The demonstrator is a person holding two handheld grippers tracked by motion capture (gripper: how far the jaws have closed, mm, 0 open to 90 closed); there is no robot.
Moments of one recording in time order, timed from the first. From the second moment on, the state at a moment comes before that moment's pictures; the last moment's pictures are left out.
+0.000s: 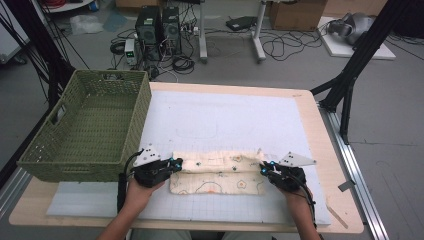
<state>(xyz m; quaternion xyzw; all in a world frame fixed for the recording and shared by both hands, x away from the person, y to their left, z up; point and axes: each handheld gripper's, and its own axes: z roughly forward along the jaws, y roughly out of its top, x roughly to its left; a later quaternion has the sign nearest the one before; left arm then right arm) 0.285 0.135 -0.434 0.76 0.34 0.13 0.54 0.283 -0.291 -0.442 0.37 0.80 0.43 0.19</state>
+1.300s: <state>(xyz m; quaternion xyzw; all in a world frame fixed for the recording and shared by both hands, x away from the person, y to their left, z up) 0.260 0.146 -0.437 0.76 0.33 0.11 0.54 0.254 -0.273 -0.440 0.32 0.85 0.39 0.13</state>
